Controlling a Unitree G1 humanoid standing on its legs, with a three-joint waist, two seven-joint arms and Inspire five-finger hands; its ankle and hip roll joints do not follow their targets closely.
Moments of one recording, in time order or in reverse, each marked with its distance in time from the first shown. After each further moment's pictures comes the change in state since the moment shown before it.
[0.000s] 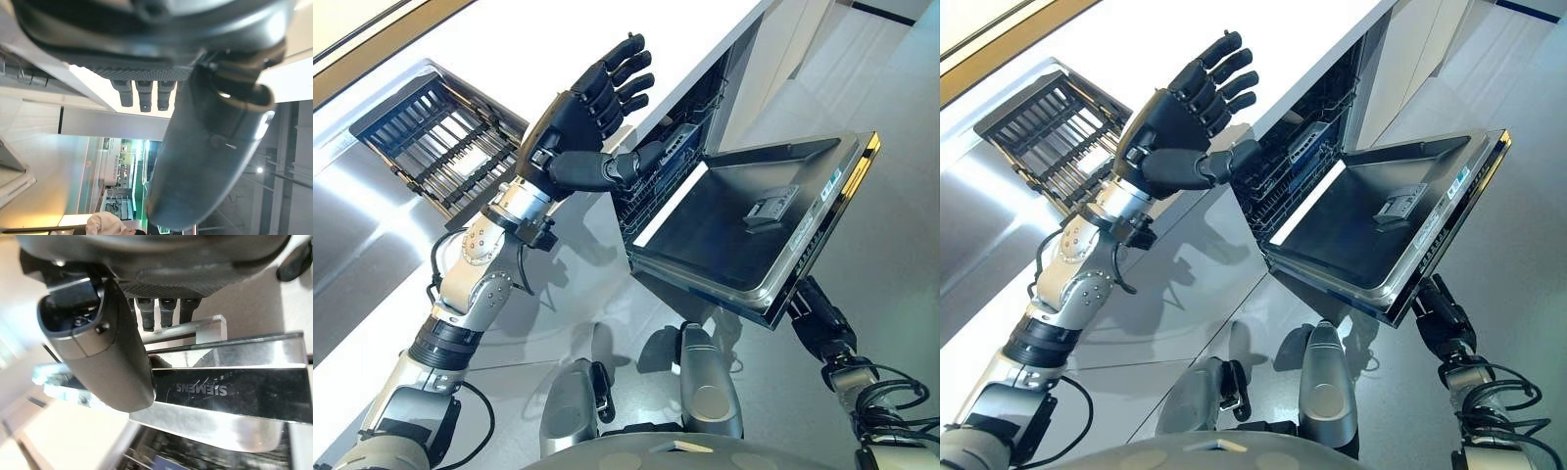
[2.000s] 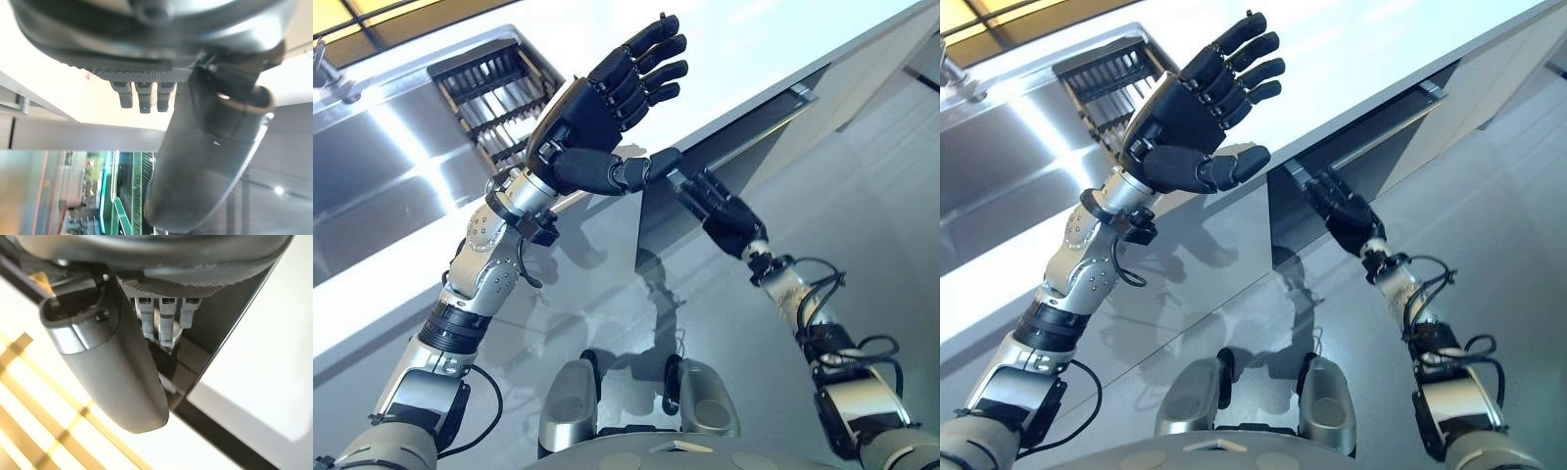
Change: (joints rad) left arm -0.068 -0.018 -0.002 0.069 -0.066 -0.075 -0.203; right arm -0.215 0.181 0.170 -0.318 -0.046 0.034 0.084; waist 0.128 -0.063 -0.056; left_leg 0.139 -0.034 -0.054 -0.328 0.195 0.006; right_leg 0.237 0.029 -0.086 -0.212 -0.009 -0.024
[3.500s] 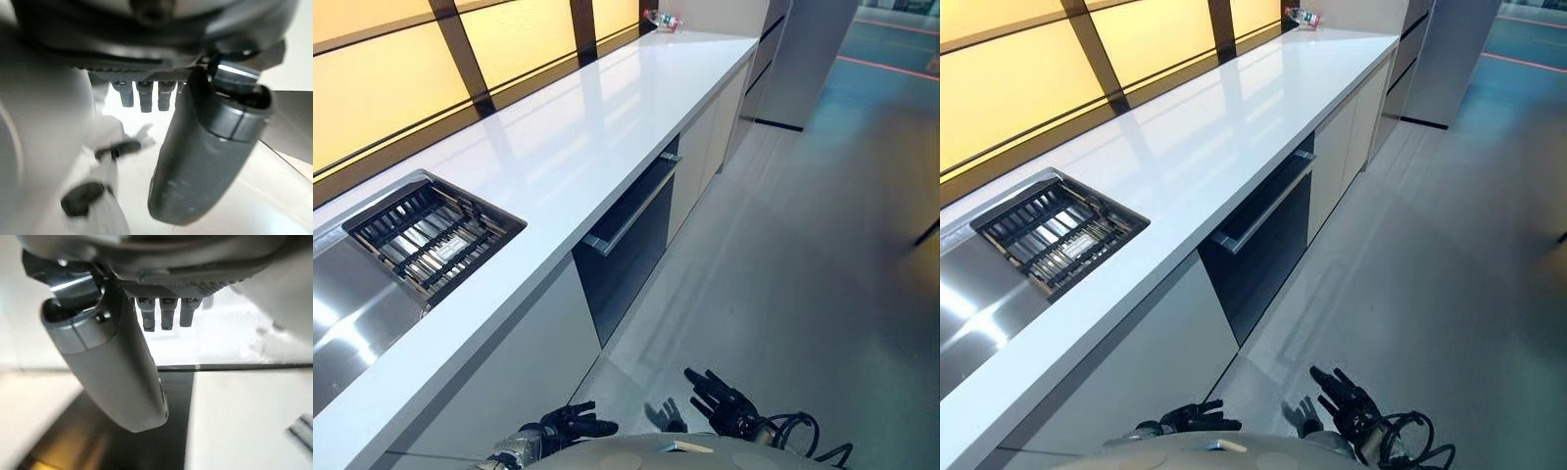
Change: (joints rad) left arm 0.427 -0.364 -0.051 1.357 0.572 0.270 0.260; right arm 0.335 0.228 -0.025 0.531 -0.408 -0.035 -0.238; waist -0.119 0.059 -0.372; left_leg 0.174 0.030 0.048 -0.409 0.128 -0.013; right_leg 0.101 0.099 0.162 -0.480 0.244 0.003
